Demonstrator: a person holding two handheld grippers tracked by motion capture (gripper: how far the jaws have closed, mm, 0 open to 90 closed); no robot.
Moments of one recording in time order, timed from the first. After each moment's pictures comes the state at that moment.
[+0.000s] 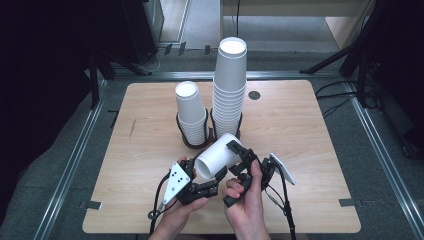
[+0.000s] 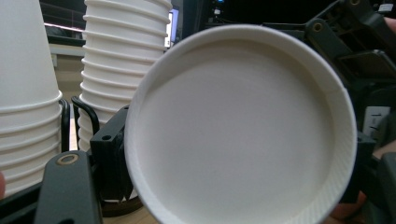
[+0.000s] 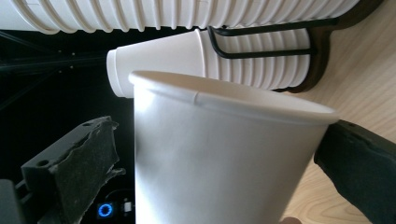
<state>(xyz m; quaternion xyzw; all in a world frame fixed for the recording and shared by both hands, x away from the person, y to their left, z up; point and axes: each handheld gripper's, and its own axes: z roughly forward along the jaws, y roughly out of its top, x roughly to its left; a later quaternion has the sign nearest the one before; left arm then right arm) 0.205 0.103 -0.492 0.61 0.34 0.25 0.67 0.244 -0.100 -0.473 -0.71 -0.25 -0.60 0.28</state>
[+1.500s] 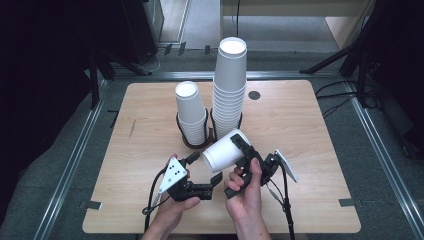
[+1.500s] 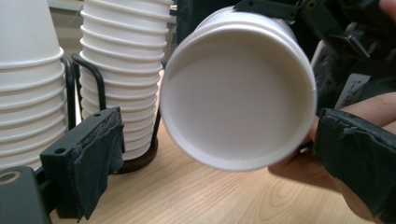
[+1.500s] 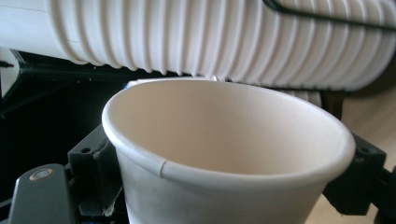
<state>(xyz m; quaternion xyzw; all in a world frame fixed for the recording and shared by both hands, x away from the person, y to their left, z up) 0.212 0.119 -0.488 0.66 0.36 0.20 0.63 0.257 -0.105 -0.479 -0.68 -0.25 -0.66 0.20</state>
